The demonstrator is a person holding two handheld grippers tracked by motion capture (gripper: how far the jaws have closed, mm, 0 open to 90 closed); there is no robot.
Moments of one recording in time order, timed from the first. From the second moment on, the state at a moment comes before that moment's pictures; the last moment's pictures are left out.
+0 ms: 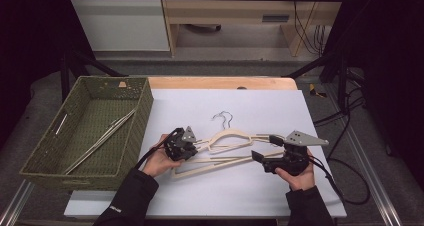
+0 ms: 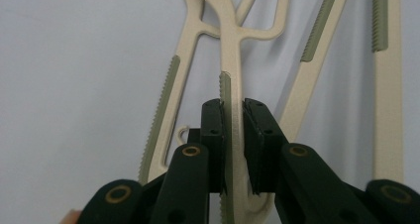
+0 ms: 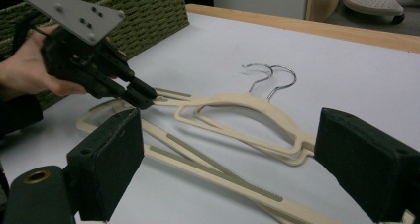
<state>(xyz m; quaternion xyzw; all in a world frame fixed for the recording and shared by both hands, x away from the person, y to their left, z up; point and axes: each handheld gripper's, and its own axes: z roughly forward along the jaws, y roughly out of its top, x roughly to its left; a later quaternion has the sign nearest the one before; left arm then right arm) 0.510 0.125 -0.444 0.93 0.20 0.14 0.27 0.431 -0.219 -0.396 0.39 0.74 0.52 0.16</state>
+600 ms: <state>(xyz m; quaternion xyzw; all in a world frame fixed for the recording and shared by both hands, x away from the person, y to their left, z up) 0.453 0.128 -0.413 0.90 0.22 0.19 0.32 0.481 -0.166 -0.403 0.41 0.74 0.51 0.14</state>
